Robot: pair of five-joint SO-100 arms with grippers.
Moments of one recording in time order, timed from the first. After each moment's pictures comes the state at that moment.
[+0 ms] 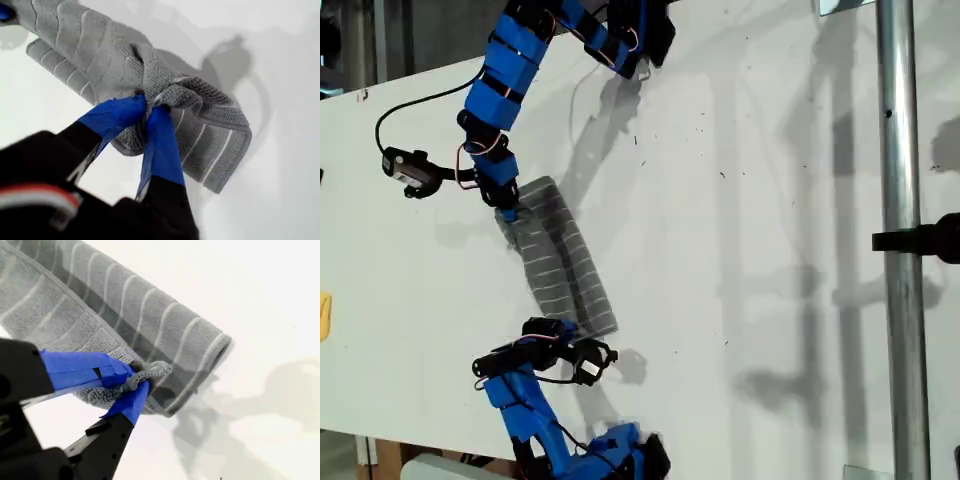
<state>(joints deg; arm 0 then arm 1) -28.6 81.1 73.8 94.9 -61.2 35.9 90.1 89.6 46.6 34.0</state>
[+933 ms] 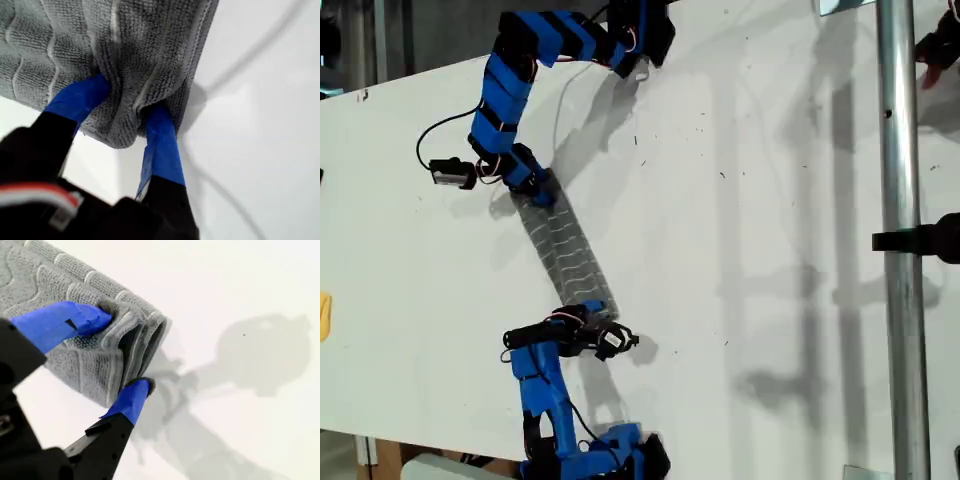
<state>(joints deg) -24.2 72.0 76.6 93.3 -68.4 48.2 64.9 83.7 60.2 36.2</state>
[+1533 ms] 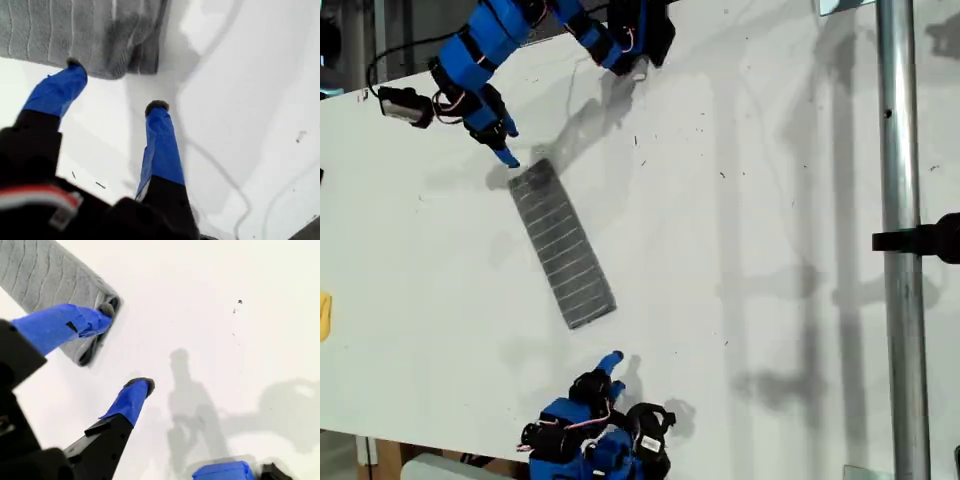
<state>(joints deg) -4.0 127.6 115.8 94.0 -90.7 60.0 100.9 97.6 75.5 32.1</state>
